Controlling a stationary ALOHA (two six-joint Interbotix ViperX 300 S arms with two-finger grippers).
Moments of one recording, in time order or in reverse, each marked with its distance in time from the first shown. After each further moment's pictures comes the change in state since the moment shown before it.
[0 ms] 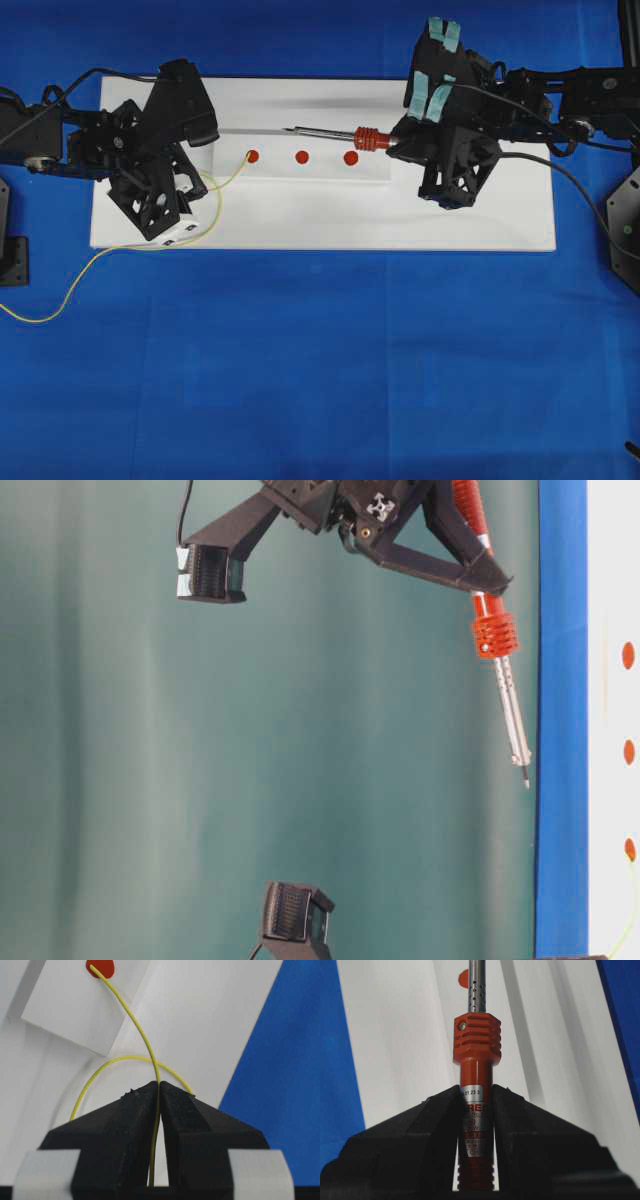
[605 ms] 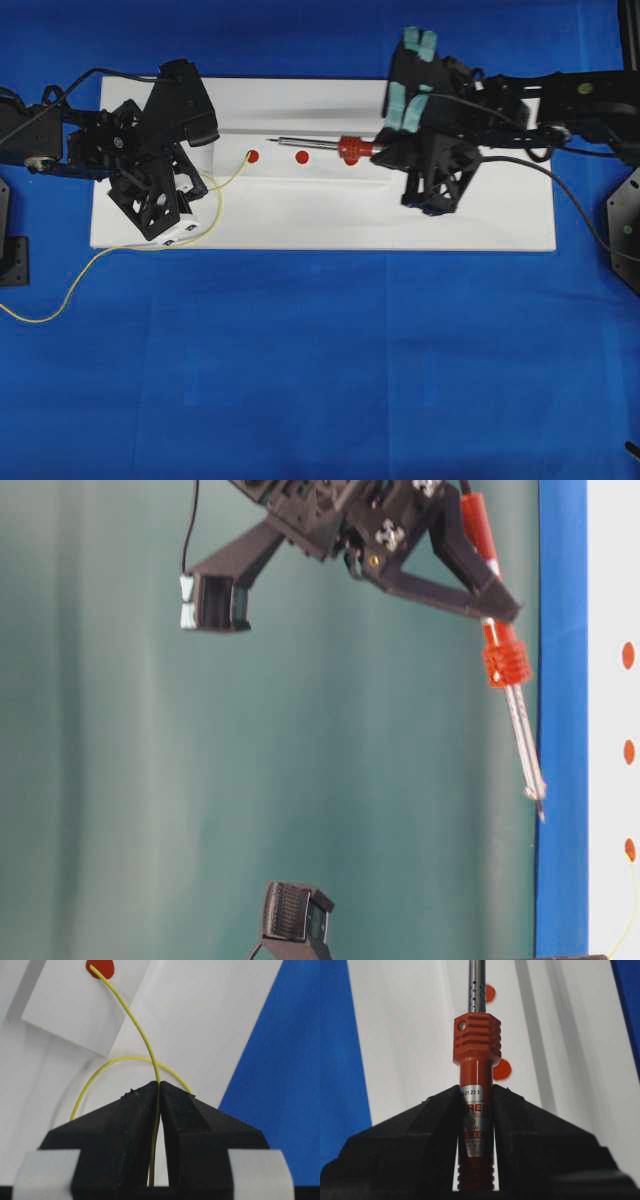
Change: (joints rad) left arm 0.000 -0.002 0.000 0.000 -0.002 0.000; right arm 0.035 0.081 -0.069 -0.006 0.000 -0.002
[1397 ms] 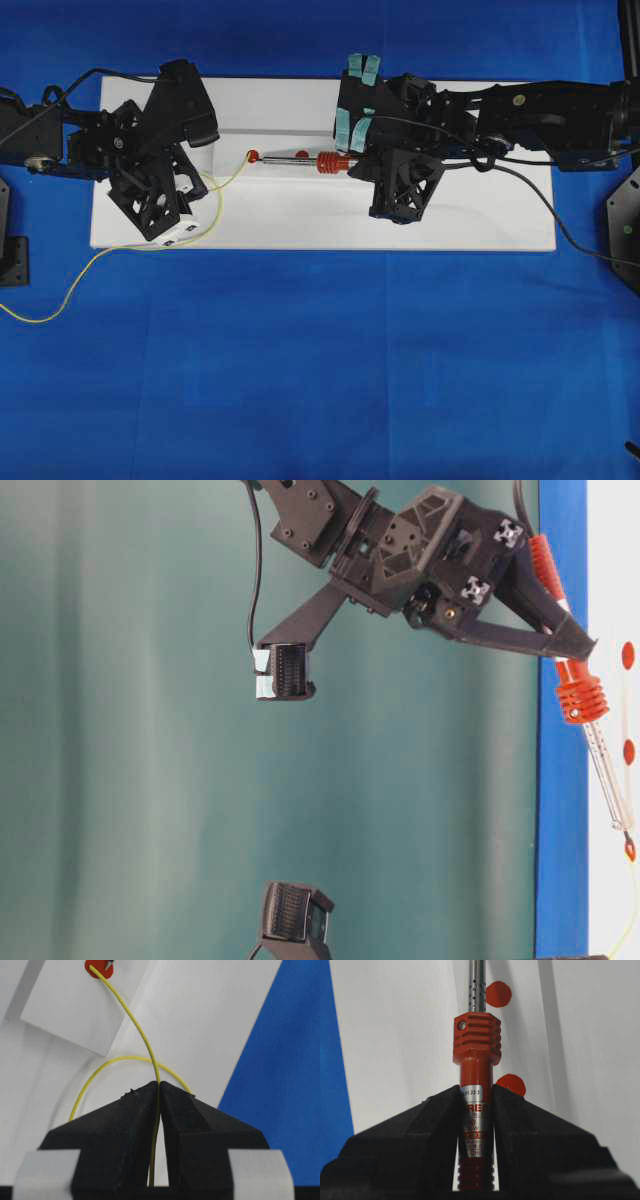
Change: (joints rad) left arm -0.003 0.002 0.000 0.000 0.000 -0.002; right arm 0.014 0.160 -0.080 -0.028 0.018 -0.002
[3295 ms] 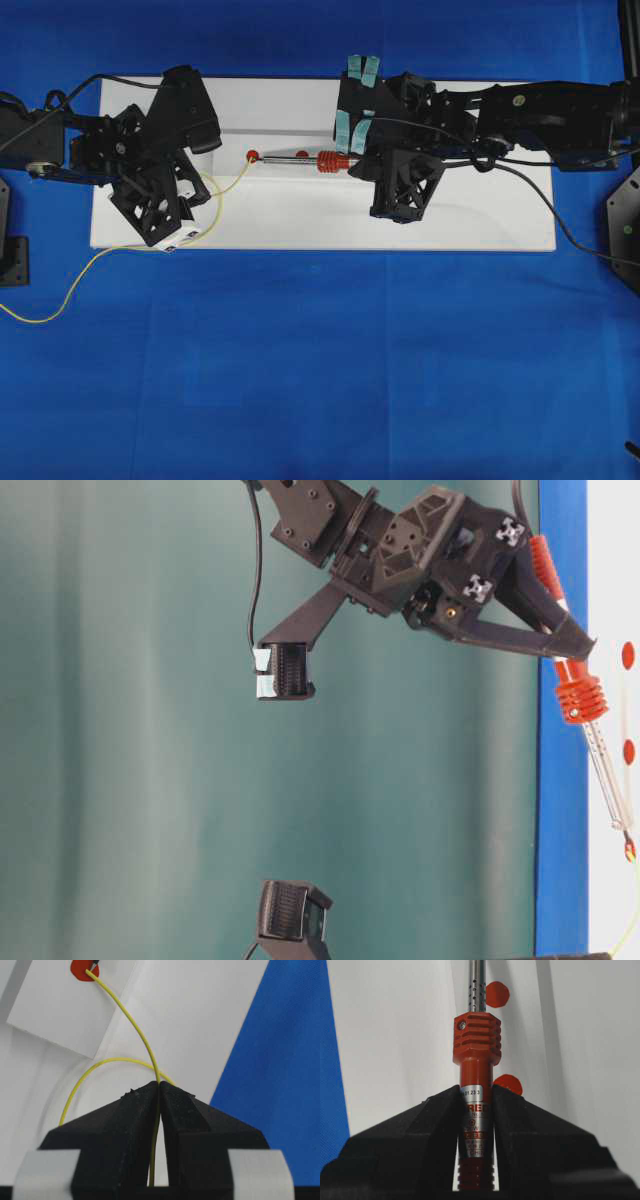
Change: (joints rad) left arm -0.018 0.005 -0.008 0.000 -0.003 -0.003; right arm 0.000 0.000 0.000 -0.018 -0.002 0.000
